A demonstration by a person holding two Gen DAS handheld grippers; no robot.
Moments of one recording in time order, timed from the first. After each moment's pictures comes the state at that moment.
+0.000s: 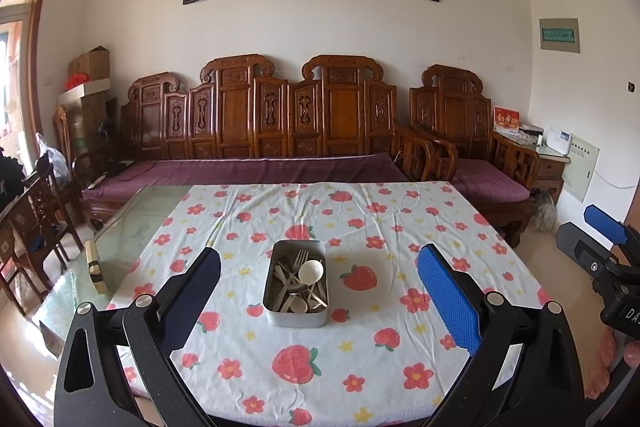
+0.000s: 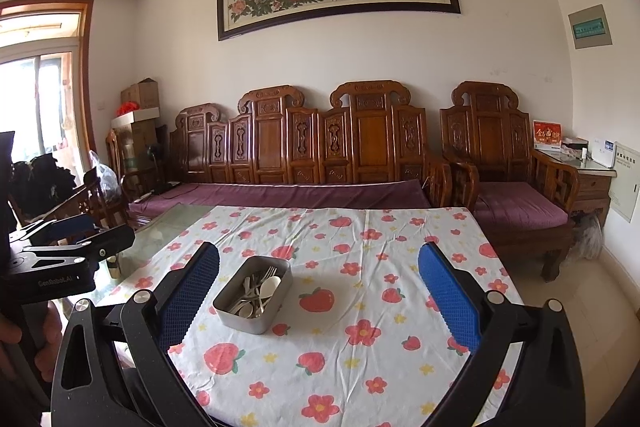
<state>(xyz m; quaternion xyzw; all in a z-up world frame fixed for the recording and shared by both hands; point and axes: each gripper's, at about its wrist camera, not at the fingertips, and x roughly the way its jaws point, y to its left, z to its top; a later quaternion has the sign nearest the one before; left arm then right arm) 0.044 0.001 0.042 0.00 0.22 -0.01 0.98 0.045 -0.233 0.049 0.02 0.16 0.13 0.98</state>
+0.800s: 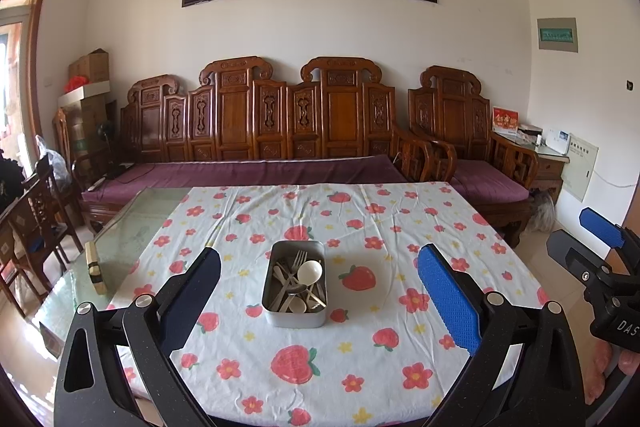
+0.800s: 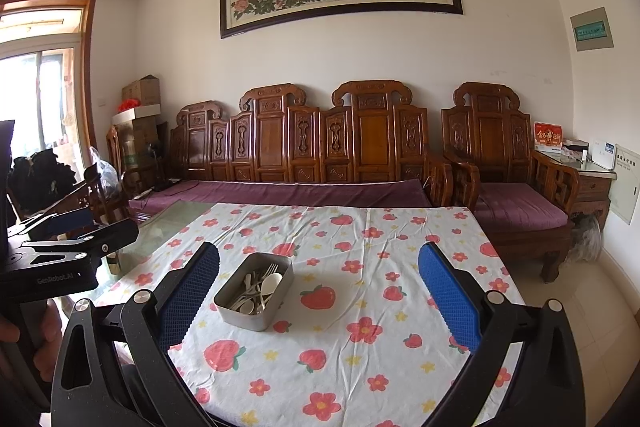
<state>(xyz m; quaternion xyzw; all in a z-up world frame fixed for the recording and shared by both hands) 0.041 -0.002 0.045 0.00 0.22 -0.01 0.98 0.046 -0.226 0.040 0.02 0.16 0.13 0.98</state>
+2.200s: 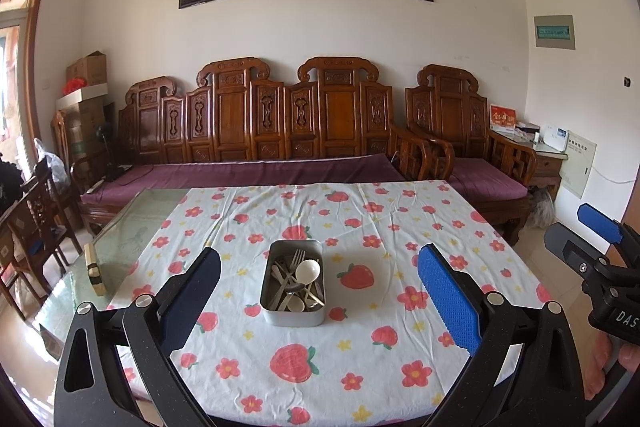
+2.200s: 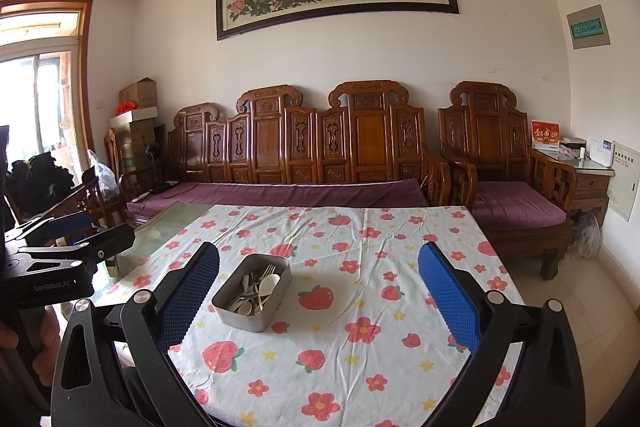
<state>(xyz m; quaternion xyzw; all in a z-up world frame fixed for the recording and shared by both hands) 0.040 -0.006 0.044 0.00 0.22 -0.01 0.98 0.045 -0.228 0.036 0.02 0.16 0.12 0.98</state>
